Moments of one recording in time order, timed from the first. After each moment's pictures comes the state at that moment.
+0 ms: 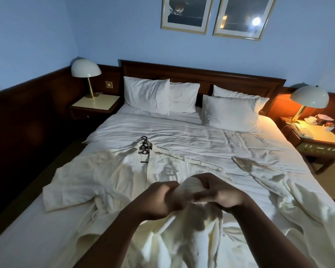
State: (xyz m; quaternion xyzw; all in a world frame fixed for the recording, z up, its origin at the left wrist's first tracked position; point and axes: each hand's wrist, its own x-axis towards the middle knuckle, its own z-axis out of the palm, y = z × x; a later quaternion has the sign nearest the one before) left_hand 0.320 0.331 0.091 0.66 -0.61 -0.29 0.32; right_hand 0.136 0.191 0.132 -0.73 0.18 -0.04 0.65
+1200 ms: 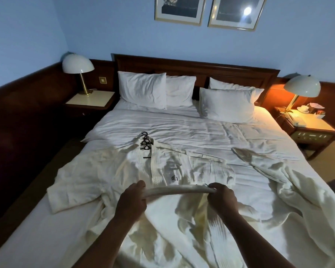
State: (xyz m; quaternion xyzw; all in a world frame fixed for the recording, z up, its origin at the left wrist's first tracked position) left_hand 0.414 0.378 -0.008 0.83 -0.50 -0.06 0.26; right_hand 0.160 0.219 0.033 -0.73 0.62 -0.12 0.25
